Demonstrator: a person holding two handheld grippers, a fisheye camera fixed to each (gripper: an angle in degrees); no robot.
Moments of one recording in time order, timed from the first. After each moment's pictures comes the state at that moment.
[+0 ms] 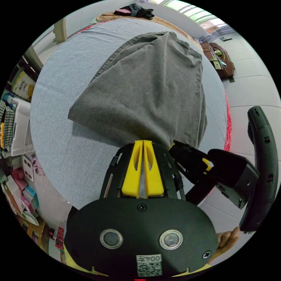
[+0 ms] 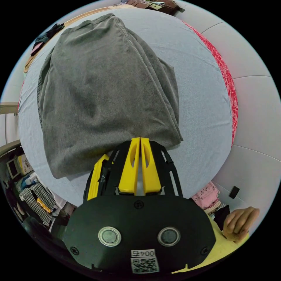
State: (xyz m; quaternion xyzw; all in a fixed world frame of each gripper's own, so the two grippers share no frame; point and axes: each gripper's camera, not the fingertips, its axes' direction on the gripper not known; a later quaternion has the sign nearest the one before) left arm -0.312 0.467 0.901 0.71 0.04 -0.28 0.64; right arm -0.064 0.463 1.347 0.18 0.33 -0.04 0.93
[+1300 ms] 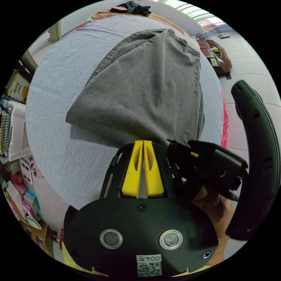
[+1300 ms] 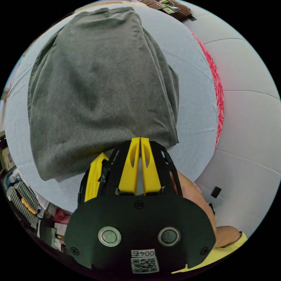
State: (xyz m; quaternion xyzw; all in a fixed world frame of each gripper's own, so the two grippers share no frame) left arm -0.361 0.503 0.882 0.71 0.05 -0.26 0.66; right arm -0.137 0.429 1.395 0.17 0.43 -0.05 0.88
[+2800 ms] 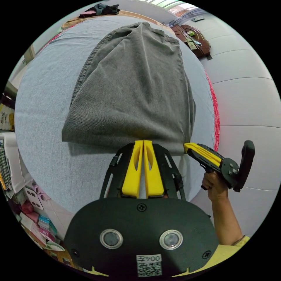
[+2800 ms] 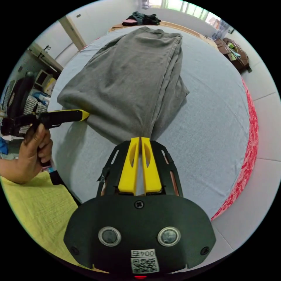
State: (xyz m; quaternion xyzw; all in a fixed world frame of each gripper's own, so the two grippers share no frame) left arm -0.410 0.604 0.847 0.70 -0.01 -0.16 0.70; right arm -0.078 0.450 1.276 0.16 0.31 -0.42 0.84
